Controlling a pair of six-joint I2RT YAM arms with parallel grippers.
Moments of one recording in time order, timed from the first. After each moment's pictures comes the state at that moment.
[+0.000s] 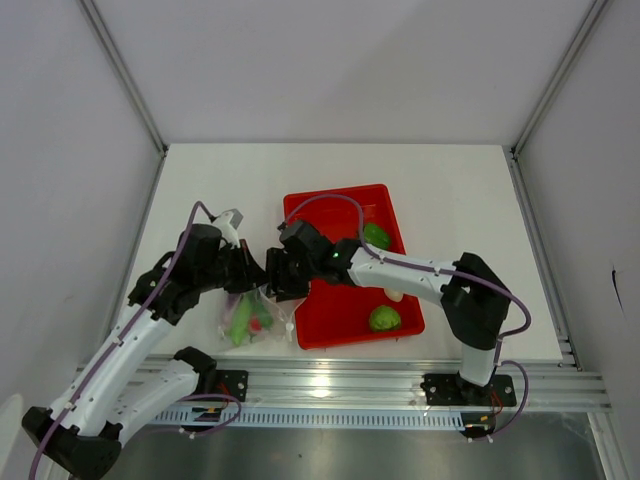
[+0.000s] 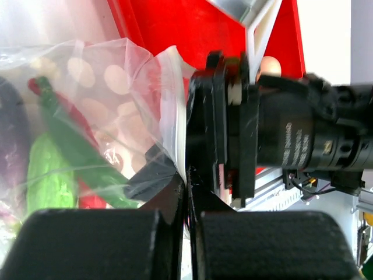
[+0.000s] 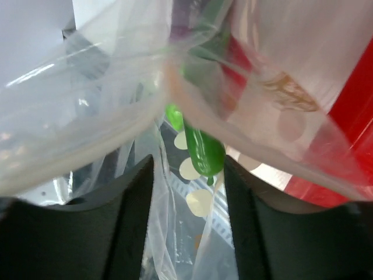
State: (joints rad) left arm -0.46 0.79 0.87 -0.78 0.21 -0.59; right arm 1.05 1.84 1.42 -0.35 -0.27 0.96
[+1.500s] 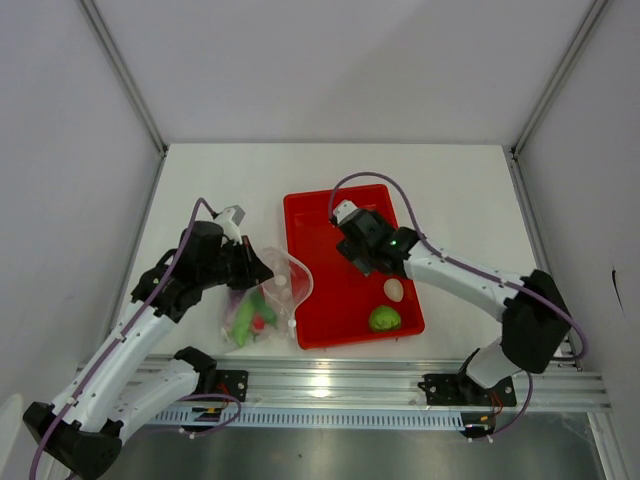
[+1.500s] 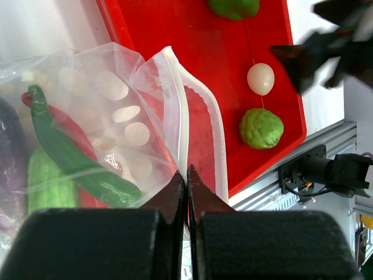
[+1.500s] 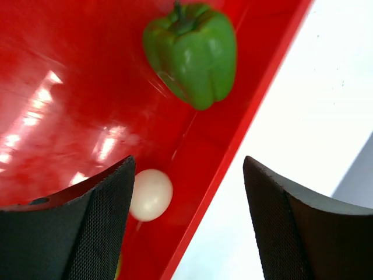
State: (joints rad) left arm -0.46 0.82 0.87 -0.73 0.22 -0.59; right arm 0.86 1.50 1.19 -0.62 0.48 -0.08
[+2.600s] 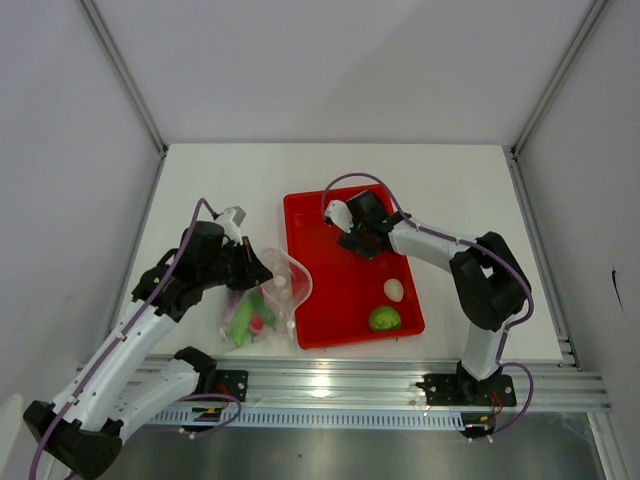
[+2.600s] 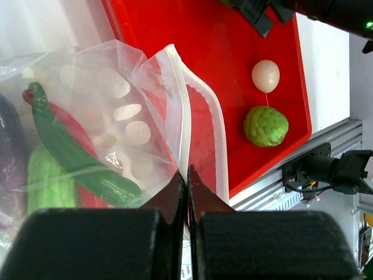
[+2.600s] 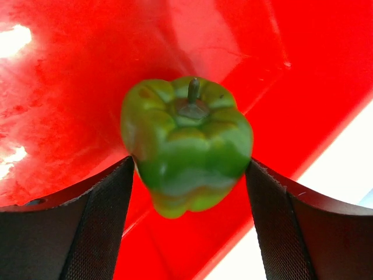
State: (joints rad) left arm -0.46 0.82 0.87 -0.74 0.21 -0.58; right arm 0.65 1.83 1.24 -0.33 0.24 -0.62
